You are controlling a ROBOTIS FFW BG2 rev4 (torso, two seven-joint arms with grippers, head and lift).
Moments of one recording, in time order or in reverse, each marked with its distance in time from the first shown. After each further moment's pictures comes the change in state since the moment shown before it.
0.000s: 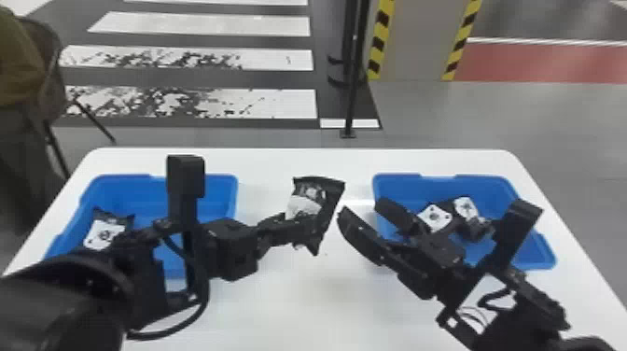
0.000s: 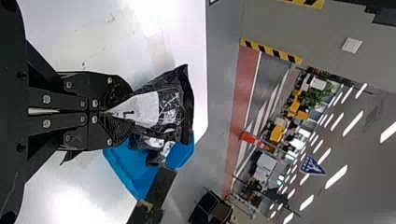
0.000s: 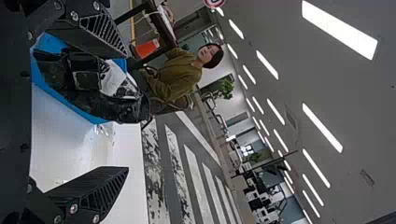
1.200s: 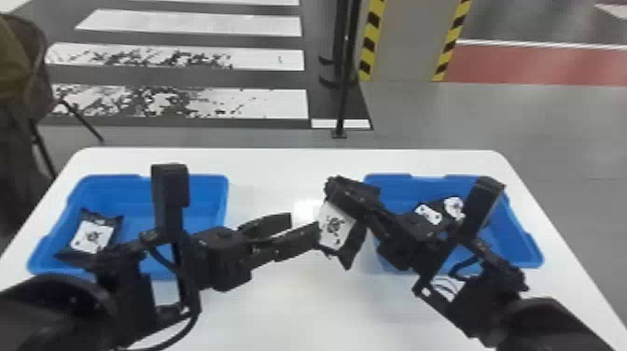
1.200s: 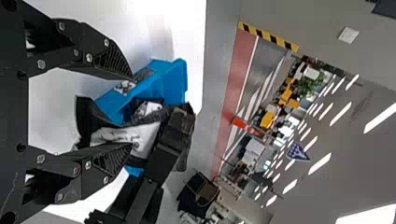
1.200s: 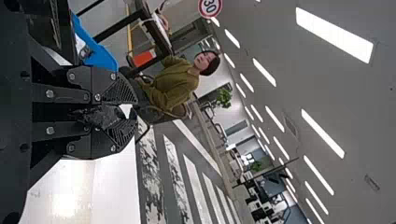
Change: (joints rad) left arm 0.056 -0.011 0.036 -0.012 0.084 -0.033 0.007; right arm -0.144 -0.033 0.034 0.143 -0.069 -0.020 -0.016
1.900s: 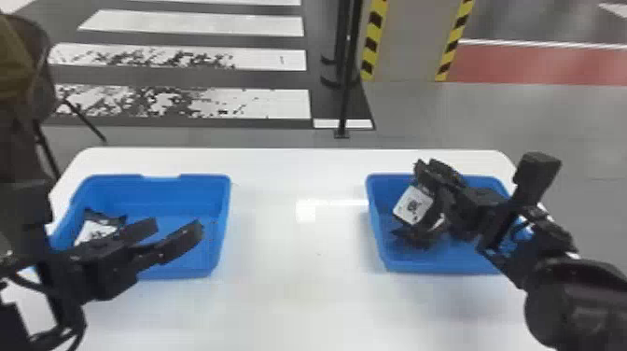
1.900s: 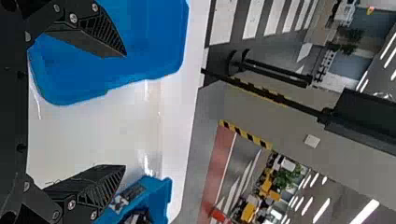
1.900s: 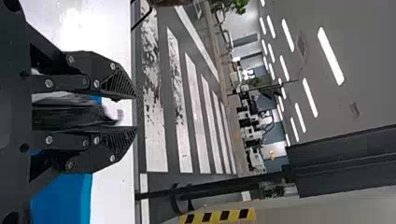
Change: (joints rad) left arm 0.137 -0.048 0.363 -0.111 -0.118 0.040 0.020; right arm -0.213 -0.011 -0.204 0.327 0.273 -0.068 -0.074
